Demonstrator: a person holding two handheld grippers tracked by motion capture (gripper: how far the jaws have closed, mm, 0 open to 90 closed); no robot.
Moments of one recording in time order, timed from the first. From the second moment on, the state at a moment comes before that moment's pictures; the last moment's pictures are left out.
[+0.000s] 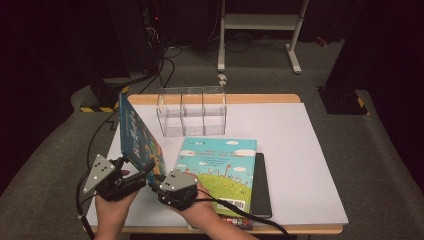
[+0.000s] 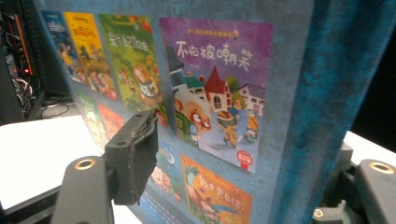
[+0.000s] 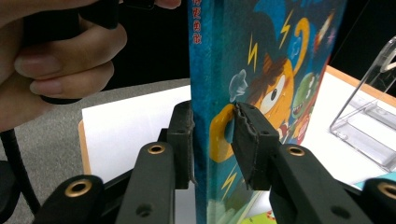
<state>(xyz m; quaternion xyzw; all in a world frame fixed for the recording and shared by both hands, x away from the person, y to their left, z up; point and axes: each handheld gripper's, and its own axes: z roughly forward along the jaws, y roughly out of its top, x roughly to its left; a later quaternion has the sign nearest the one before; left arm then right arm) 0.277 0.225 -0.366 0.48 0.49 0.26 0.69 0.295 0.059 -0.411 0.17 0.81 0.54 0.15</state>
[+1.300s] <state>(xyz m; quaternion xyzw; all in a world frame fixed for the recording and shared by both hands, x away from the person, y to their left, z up) 0.269 0.277 -0.372 0.46 0.50 0.35 0.65 0.300 0.058 -0.409 0.17 0.83 0.52 0.12</state>
